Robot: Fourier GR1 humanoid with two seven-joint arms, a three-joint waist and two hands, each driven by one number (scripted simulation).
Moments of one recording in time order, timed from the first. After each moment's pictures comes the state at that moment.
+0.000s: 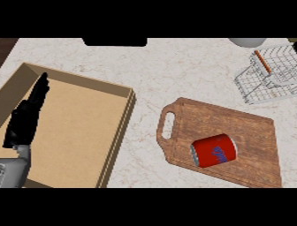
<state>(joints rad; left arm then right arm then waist) -0.17 0.31 0.01 -1.45 -0.12 0.12 0.07 -0.74 -0.66 -0.07 -1.27 0.85 0.11 0.14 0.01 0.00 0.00</state>
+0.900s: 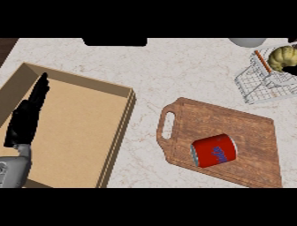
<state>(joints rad) -0.18 0.29 0.05 -1.42 -0.14 0.09 0.04 -0.83 -0.62 -0.19 -0.77 0.74 0.17 -0.10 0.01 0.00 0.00</state>
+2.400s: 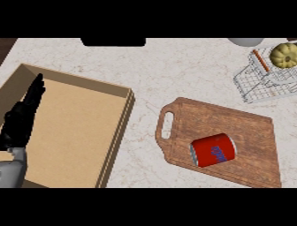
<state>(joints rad) -0.15 0.28 0.07 -1.48 -0.16 0.07 0.08 -0.71 -1.08 -0.64 -0.45 0.36 0.46 -0.32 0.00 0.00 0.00</state>
